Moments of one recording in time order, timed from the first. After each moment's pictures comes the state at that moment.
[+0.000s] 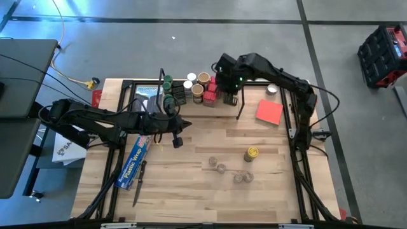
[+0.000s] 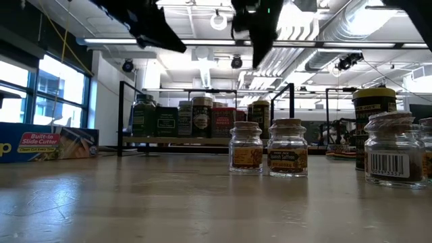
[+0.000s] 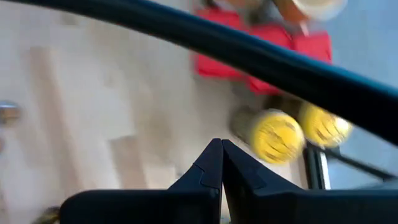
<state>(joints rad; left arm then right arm) -0.09 1.21 0.83 -0.13 -0.40 -0.05 -0.42 1.92 2.08 -1.41 0.04 -0.26</state>
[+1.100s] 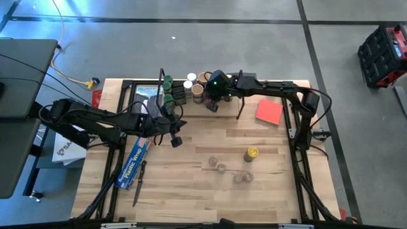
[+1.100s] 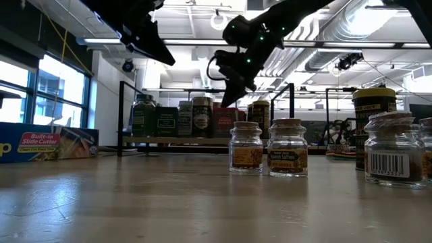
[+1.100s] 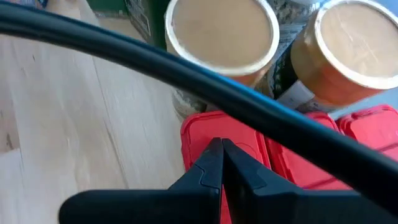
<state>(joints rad) -0.11 1.21 0.83 -0.27 -0.53 -0.14 -0.41 1.89 1.49 -0.51 0.06 -0.11</state>
